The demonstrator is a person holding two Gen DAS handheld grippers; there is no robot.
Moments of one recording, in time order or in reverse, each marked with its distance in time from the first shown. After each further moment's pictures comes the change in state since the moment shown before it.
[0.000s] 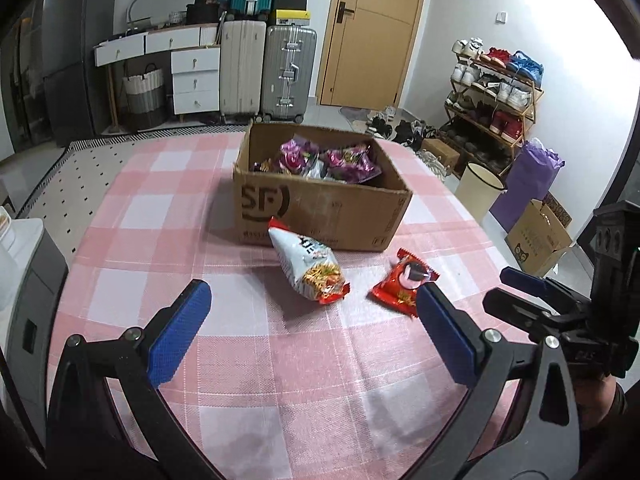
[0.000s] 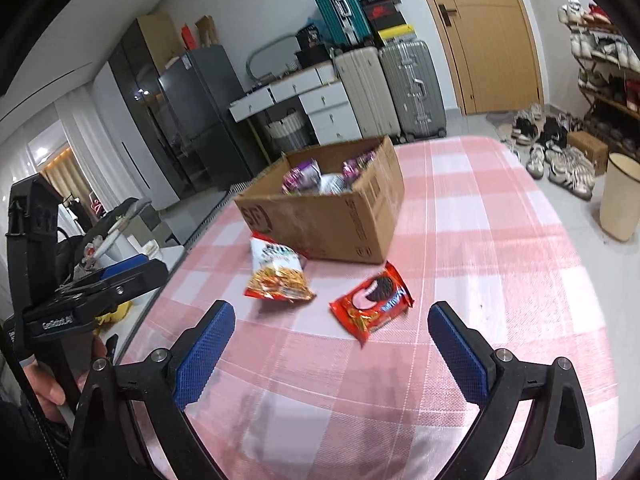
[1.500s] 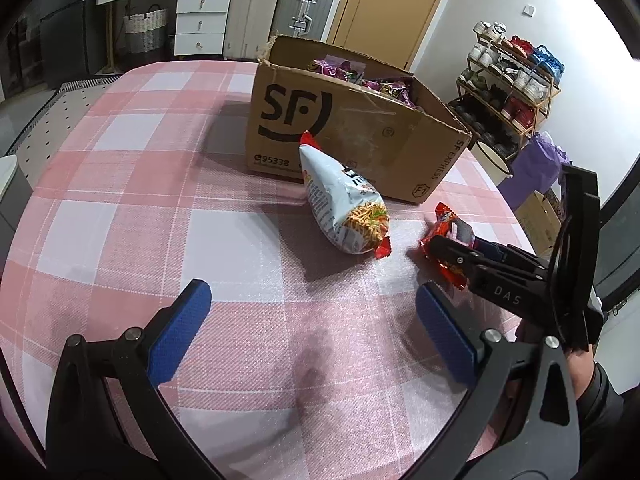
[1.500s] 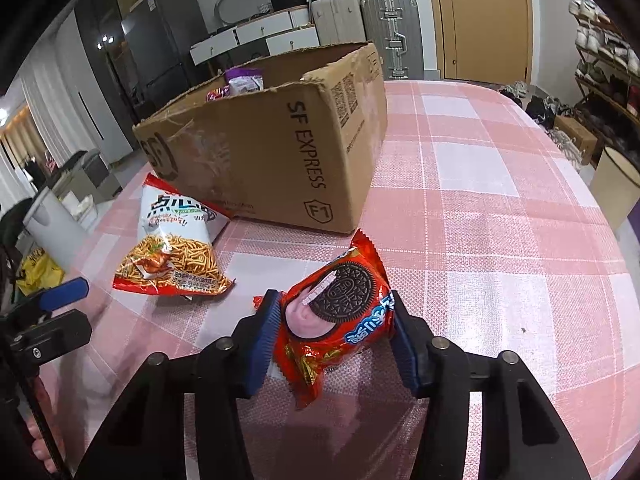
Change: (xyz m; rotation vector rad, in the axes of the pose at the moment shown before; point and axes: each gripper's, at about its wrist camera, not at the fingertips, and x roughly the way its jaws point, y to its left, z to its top) left arm 0.100 0.041 -0.041 -0.113 0.148 -0.050; right arm 0.132 -0.023 -0.002 -0.053 0.160 -0.155
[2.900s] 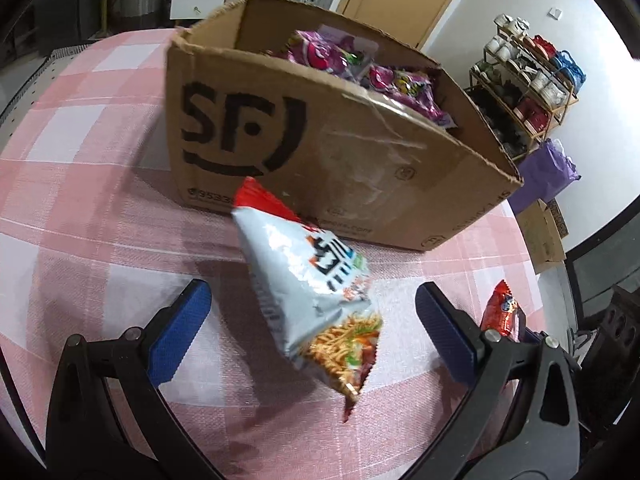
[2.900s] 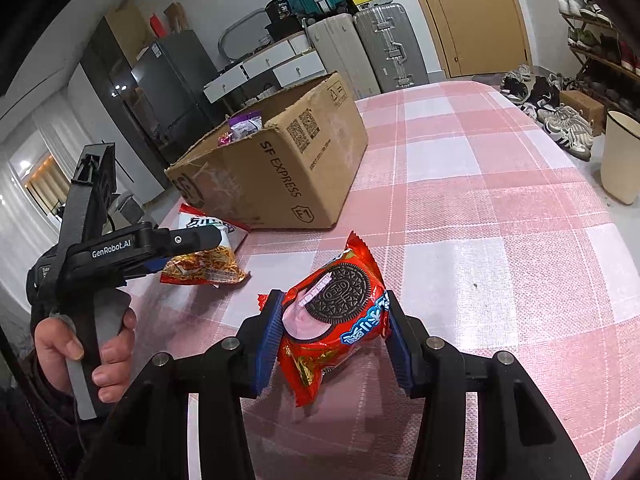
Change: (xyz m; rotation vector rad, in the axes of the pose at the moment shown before) left arm 0.098 -0.026 0.069 -0.076 0.122 -0.019; right arm -0.055 -0.040 -0.029 0.117 -0.070 0.141
